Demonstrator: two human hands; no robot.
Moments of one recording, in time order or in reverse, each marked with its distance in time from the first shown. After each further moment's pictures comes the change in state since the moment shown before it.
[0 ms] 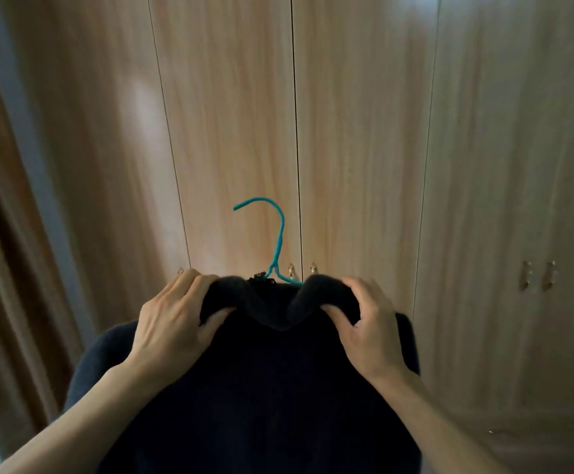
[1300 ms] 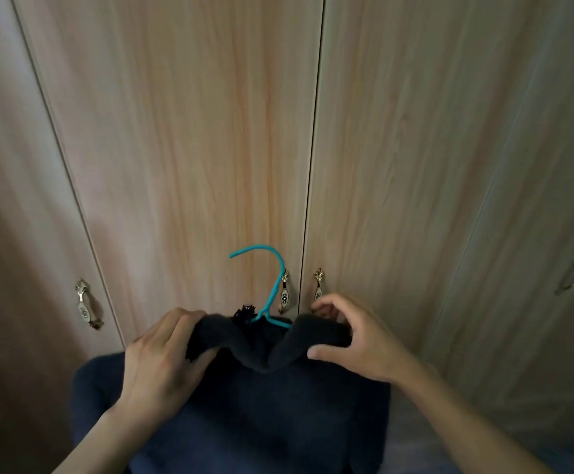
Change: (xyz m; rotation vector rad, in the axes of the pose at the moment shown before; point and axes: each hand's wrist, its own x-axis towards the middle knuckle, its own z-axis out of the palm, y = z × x) left_hand 0.091 -0.197 0.332 -0.233 0.046 0.047; right_hand 0.133 0.212 0.205 -0.014 -0.564 0.176
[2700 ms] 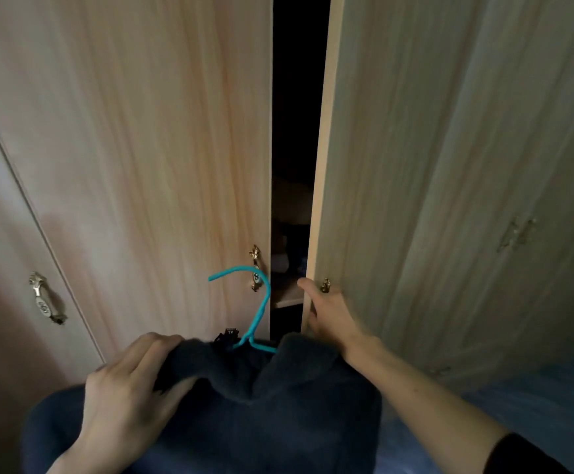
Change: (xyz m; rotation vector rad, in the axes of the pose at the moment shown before) left_hand -0.041 0.023 -0.026 -0.156 -0.044 0.050; right_hand -0.008 0.019 0.034 -0.365 0.003 0.492
